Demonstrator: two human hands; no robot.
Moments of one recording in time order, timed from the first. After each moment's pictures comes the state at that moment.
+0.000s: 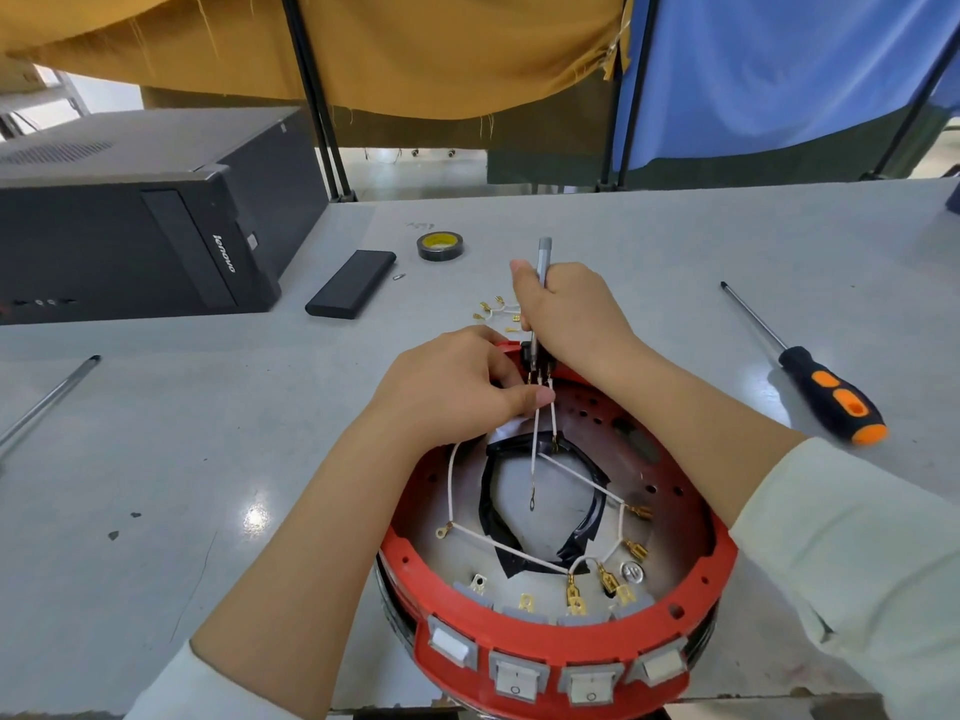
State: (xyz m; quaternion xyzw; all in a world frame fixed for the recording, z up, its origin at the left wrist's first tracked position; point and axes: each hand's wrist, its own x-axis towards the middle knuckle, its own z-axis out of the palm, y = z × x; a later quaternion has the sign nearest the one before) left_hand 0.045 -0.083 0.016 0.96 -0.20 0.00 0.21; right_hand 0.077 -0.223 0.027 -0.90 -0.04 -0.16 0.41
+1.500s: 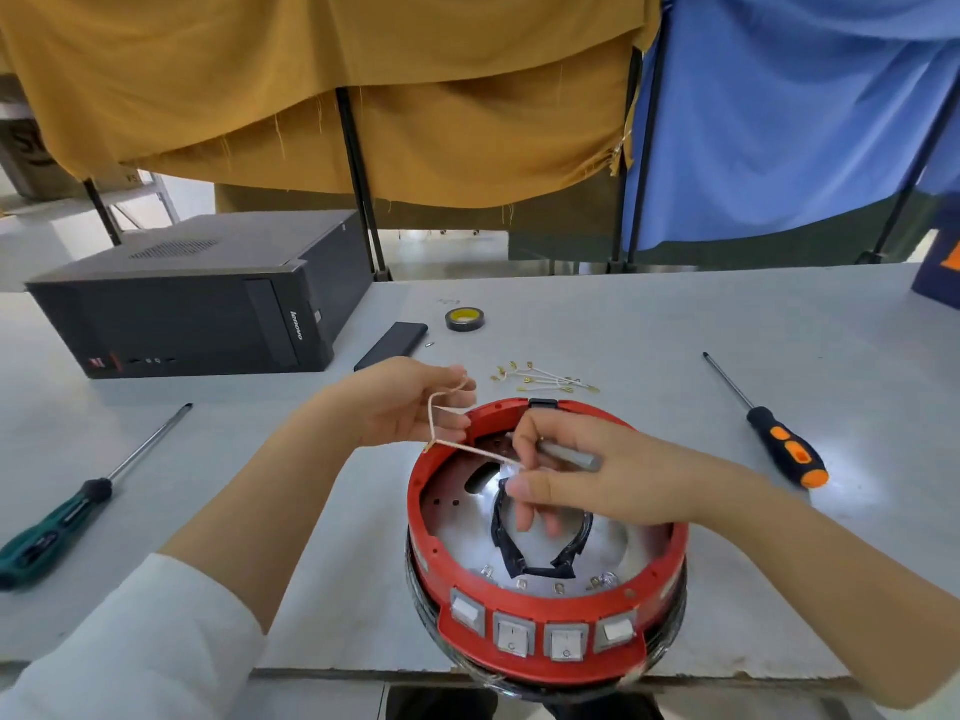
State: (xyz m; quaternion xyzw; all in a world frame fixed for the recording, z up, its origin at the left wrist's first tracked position) left_hand 0.034 -0.033 0.074 0.72 0.05 -0.25 0.64; right_hand -0.055 -0.245 0.069 -0.80 -0.30 0.20 0.47
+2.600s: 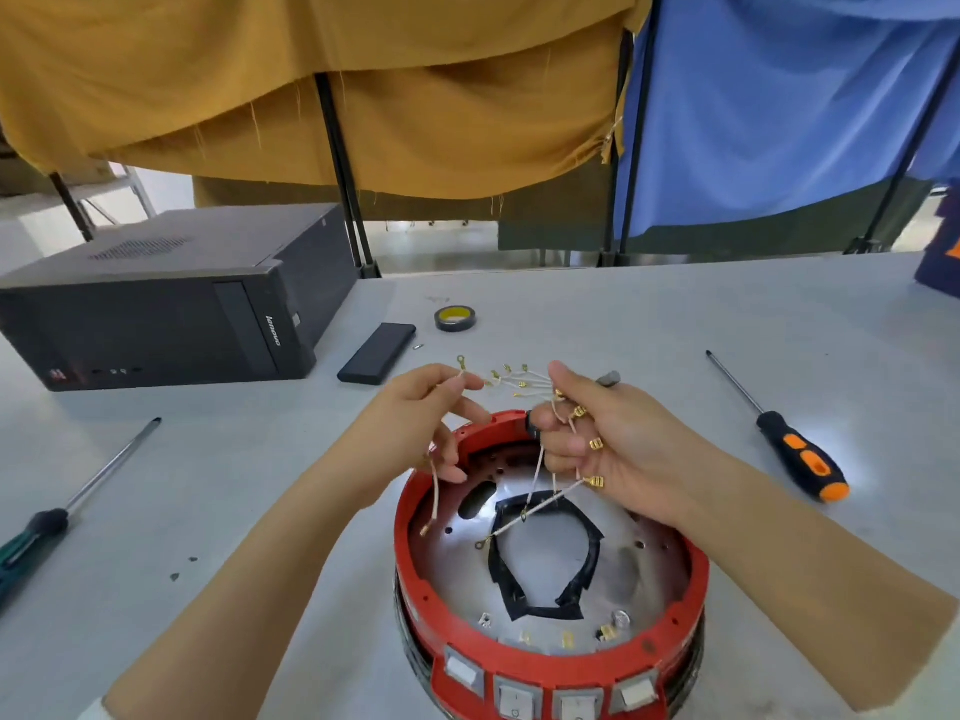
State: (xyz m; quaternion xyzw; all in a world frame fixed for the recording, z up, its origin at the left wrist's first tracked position) left_hand 0.013 -0.051 0.061 0.78 -0.06 -0.09 0.62; right_hand -0.010 -0.239 0.060 -0.54 0.00 0.18 0.83
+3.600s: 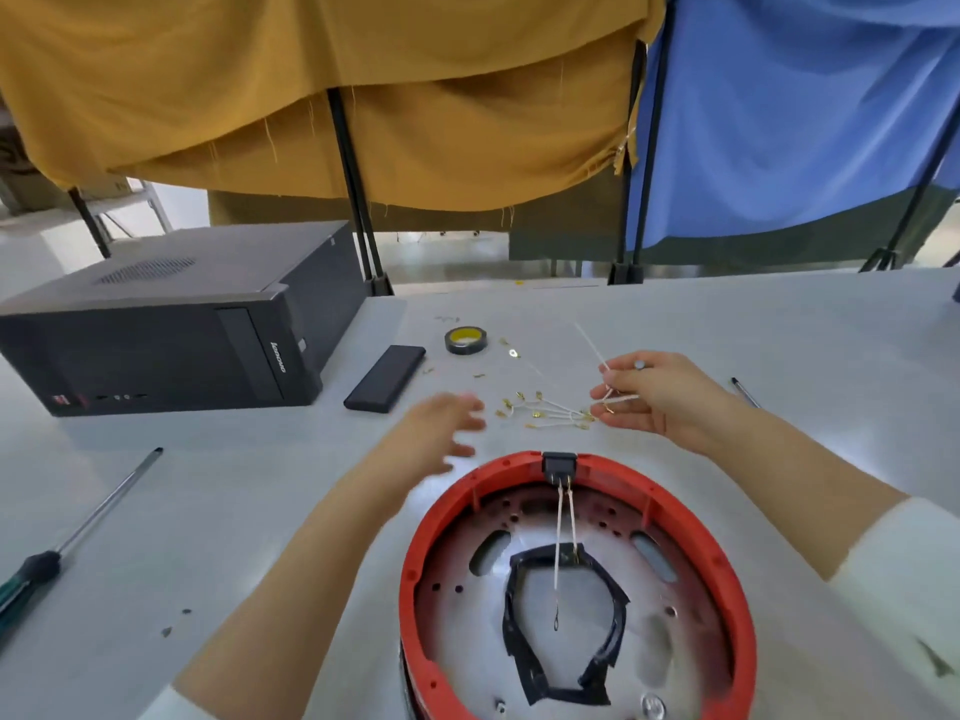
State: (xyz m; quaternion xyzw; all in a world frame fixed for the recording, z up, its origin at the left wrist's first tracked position) left_hand 0.064 -0.056 0.049 0.82 0.00 -0.11 0.56; right_hand 0.082 -0.289 0.061 -0.70 0.11 0.05 0.71
